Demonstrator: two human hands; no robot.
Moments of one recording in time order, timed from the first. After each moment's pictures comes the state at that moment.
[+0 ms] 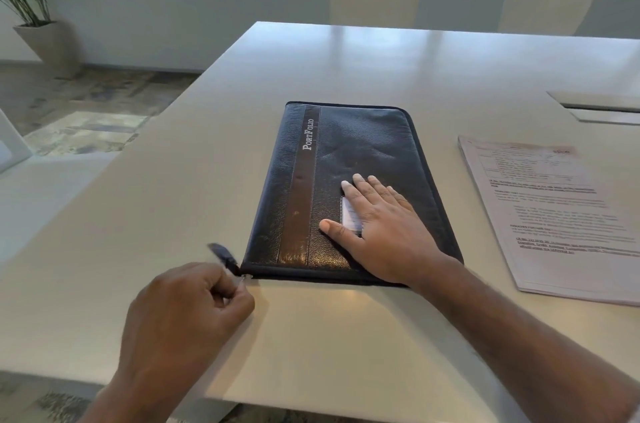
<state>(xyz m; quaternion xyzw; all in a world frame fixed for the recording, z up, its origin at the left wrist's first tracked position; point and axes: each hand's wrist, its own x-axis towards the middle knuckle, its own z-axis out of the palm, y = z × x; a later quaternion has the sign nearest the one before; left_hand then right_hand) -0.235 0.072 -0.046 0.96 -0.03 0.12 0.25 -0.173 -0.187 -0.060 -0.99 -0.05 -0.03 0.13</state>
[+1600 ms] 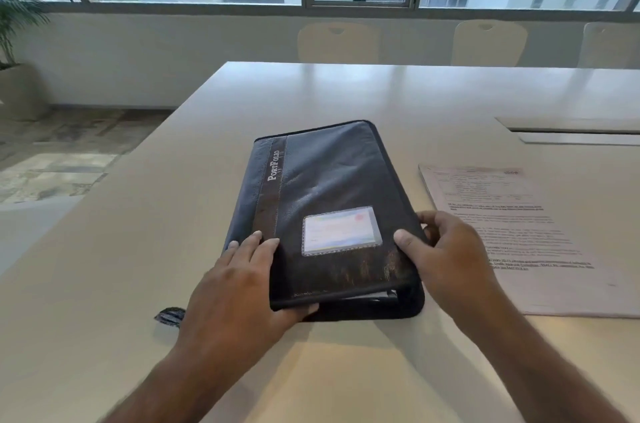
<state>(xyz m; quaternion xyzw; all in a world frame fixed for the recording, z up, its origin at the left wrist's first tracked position) -0.193 -0.002 -0.033 0.97 -0.19 0.06 0.16 -0.232 -0.241 -0.010 -0.83 0.21 -0.18 0.48</state>
